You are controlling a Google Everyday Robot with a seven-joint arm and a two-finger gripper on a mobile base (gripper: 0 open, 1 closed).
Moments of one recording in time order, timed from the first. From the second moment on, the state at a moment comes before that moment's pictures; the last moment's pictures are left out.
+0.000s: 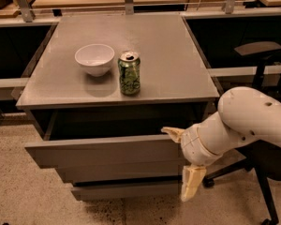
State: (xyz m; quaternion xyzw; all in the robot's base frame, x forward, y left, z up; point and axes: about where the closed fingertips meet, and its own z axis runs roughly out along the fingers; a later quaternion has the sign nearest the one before) arm 0.418 -0.093 0.716 -0.76 0.60 0.12 0.23
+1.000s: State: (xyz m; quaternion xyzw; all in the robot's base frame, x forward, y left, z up) arm 0.450 -0.105 0.703 -0.77 0.61 0.11 0.17
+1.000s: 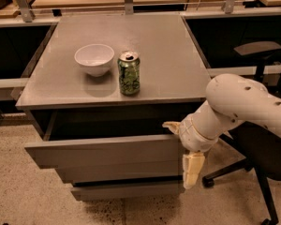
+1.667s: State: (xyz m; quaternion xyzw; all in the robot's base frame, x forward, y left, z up) arm 0.470 -0.105 0.689 -0.77 0.60 0.14 0.13
